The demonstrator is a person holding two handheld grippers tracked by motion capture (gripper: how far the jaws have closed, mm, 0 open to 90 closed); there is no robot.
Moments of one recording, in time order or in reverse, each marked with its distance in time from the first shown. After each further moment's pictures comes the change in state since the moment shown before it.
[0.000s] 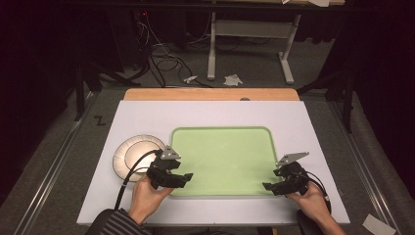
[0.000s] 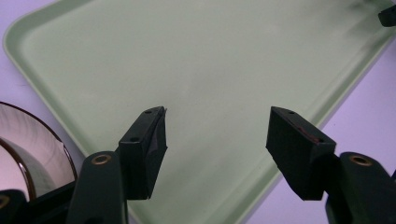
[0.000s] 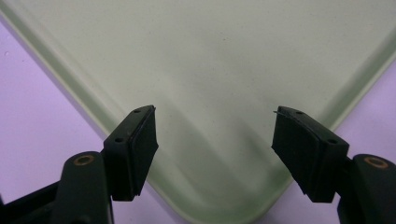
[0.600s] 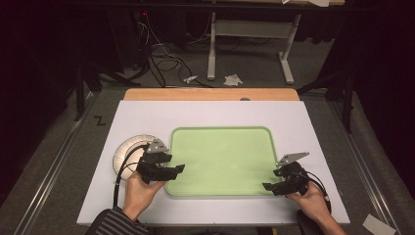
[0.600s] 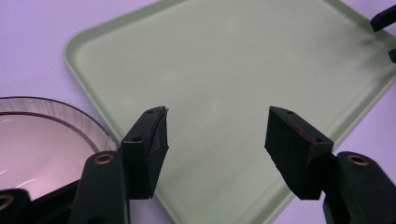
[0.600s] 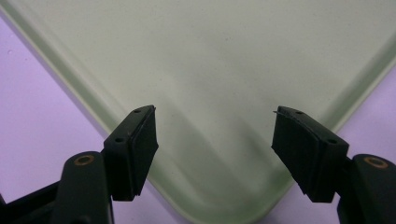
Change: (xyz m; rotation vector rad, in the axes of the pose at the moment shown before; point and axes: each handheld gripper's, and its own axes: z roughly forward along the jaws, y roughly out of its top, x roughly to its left) left arm 0.023 0.000 -0.020 -0.075 0.039 -0.074; right arm 0.000 0.000 0.000 0.003 0.006 -0.007
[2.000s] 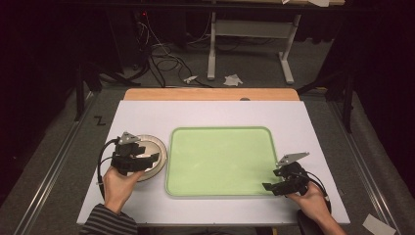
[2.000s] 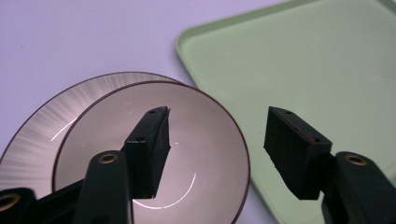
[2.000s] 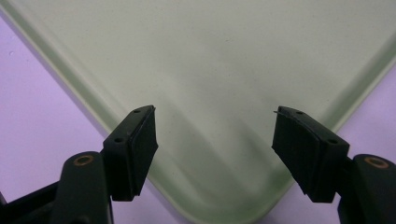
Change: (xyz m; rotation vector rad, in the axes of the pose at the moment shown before) left arm 0.055 -0.014 -0.031 -0.034 0.167 -0.137; right arm 0.001 0.000 -0.001 -0.007 -0.001 0.002
